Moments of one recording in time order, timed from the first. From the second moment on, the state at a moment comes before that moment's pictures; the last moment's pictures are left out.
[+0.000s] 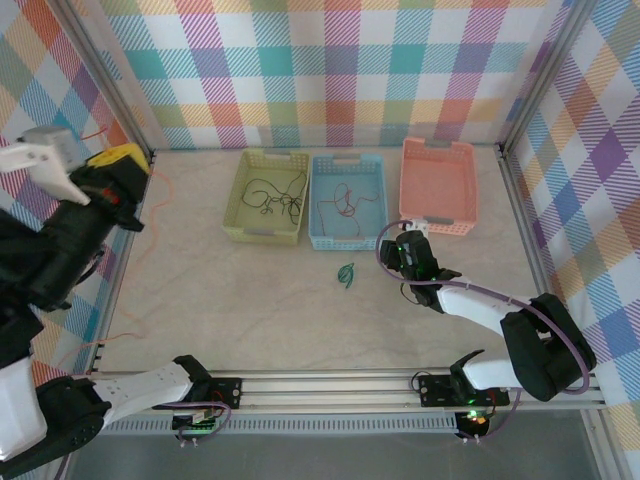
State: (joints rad) left arm -0.74 1.03 2.10 -0.98 -0.40 -0.18; right arm 0.52 1.33 0.53 0.16 0.31 0.49
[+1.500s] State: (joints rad) left arm -0.51 2.14 2.19 -0.63 0.17 -0.46; right arm 0.52 1.33 0.53 0.18 0.26 0.48
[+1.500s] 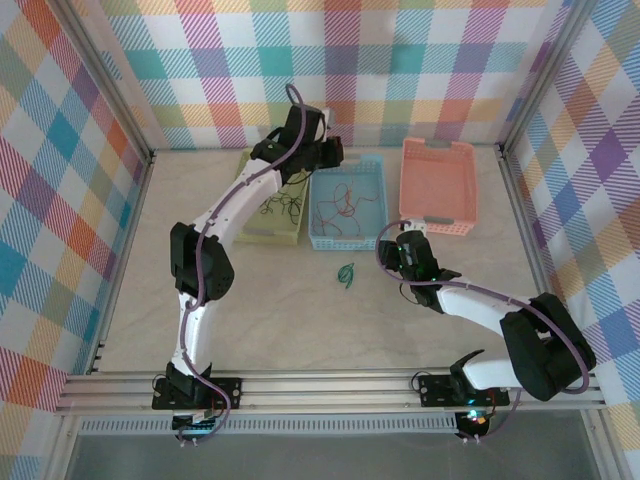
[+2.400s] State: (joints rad) left arm -0.50 2.38 2.38 -0.90 0.27 -0.44; right arm 0.52 1.34 0.53 0.18 0.24 0.47
